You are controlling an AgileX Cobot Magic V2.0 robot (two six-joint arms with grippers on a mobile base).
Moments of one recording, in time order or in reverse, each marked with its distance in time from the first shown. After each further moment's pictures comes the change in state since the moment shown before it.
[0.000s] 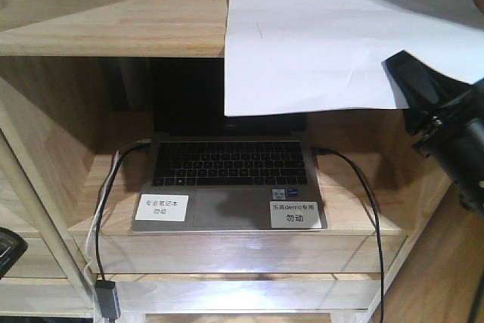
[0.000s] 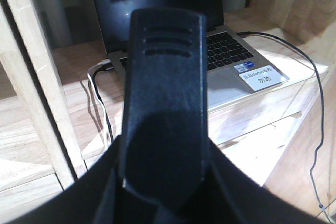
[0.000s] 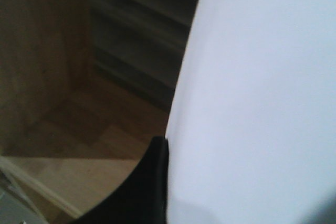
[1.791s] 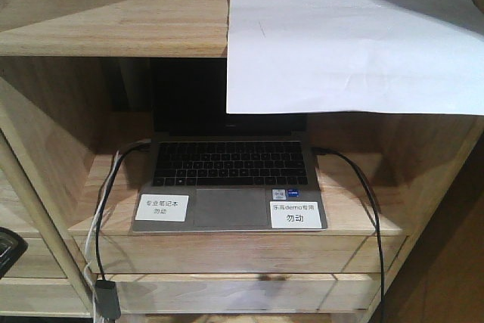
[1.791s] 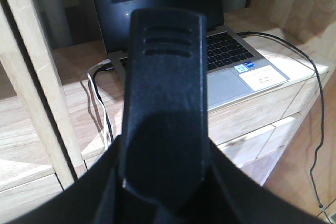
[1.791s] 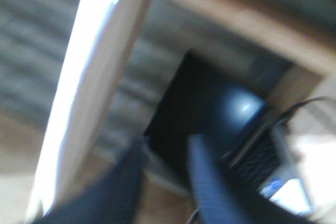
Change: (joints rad) left arm 0.000 0.000 0.000 0.000 0.000 0.000; right arm -0.017 -1.073 0.436 0.224 0.952 -0.220
